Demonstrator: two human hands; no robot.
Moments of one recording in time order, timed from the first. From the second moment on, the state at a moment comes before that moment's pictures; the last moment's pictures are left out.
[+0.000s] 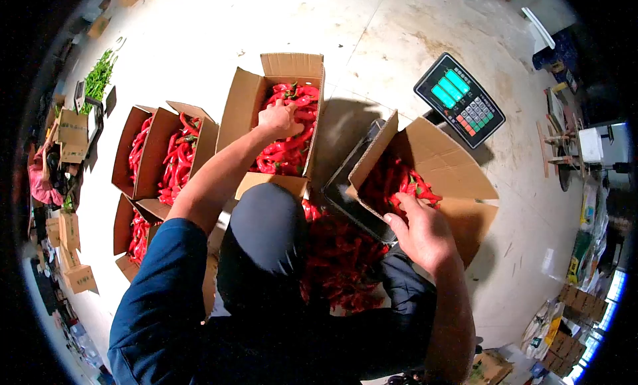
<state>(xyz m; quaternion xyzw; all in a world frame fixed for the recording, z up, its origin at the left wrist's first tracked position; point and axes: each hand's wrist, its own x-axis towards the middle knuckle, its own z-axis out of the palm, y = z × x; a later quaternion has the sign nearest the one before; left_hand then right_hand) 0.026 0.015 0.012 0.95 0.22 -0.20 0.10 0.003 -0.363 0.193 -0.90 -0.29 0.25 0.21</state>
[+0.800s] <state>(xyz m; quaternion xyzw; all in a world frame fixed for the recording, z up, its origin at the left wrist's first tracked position) -0.024 0.004 -0.028 0.84 0.22 0.36 0.33 0.003 -0.361 0.174 -0.90 -0.31 0.24 0.19</state>
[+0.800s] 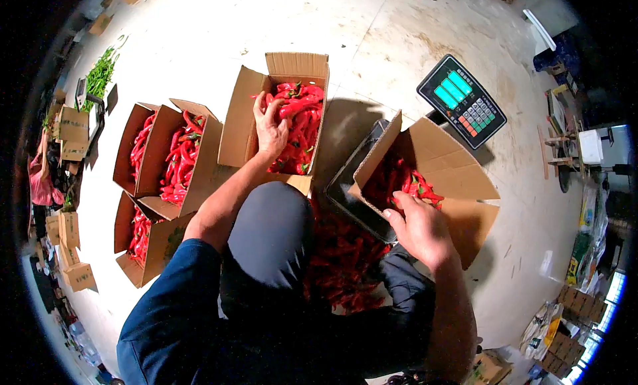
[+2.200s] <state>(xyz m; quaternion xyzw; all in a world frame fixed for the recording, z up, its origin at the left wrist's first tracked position) -0.059 0.033 0.041 0.46 0.31 0.05 0.83 -0.009 -0.296 0.187 -0.89 -0.32 0.18 0.28</state>
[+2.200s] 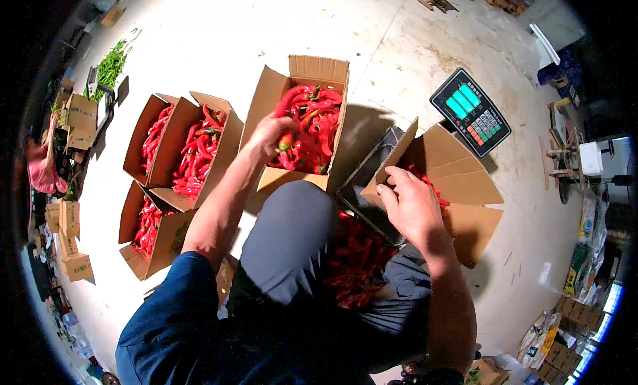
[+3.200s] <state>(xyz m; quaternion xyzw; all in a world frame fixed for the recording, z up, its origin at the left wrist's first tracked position) -0.056 -0.016 0.106 0.43 0.14 0.25 0.86 -0.019 -0.296 0.195 -0.85 -0.32 0.21 0.35</state>
